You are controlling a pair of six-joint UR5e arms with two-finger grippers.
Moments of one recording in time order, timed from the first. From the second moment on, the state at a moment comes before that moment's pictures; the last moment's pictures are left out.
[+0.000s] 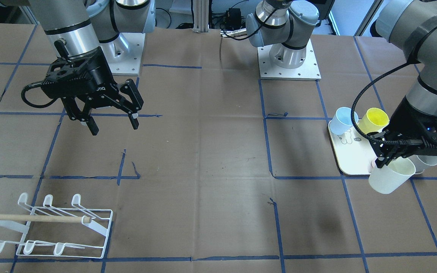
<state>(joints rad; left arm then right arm) -1.28 -1.73 -1.60 -1.14 1.50 0.39 1.60 -1.61 1.89 -2.35 -1.35 0.09</state>
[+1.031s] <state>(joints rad) -1.30 -1.72 -1.82 -0.52 0.85 0.56 1.58 -1.61 2.17 -3.20 -1.12 1.11</state>
